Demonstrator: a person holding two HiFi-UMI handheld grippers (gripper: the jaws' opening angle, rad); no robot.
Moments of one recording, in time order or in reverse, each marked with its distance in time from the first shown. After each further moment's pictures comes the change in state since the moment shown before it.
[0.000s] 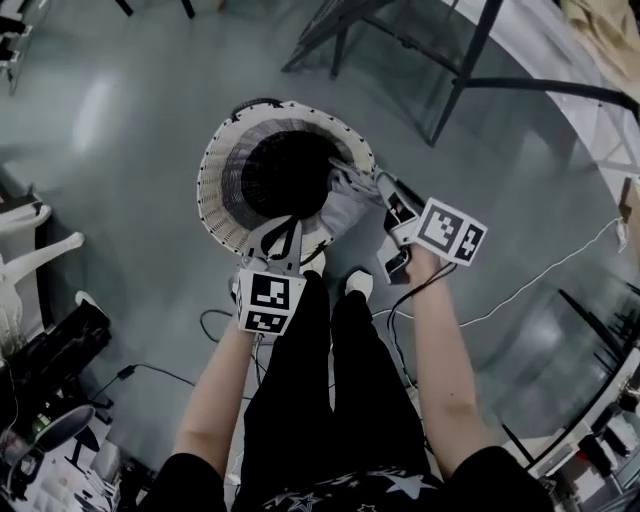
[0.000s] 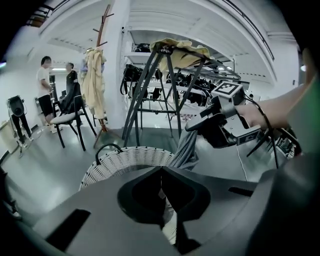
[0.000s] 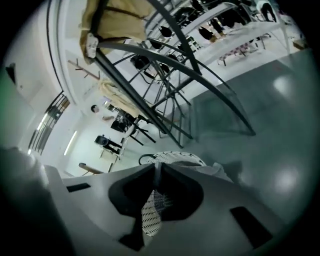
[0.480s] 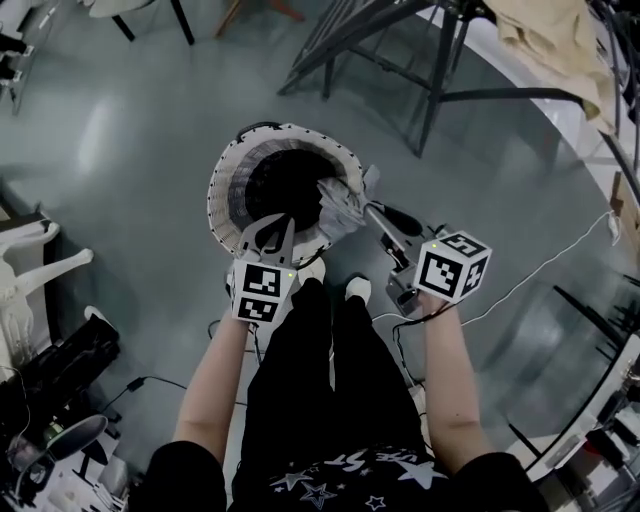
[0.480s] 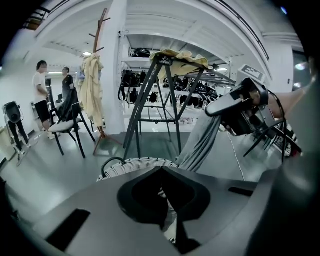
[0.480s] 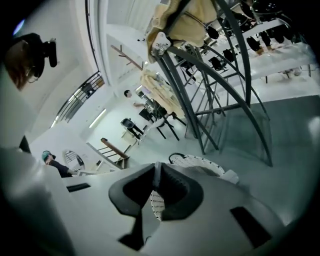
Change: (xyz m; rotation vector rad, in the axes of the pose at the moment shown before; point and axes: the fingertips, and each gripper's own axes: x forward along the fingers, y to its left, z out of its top) left arm -0.039 0.019 0.050 0.033 -0.008 -0.024; right arm -0.082 0.122 -0.002 -0.326 0.090 0.201
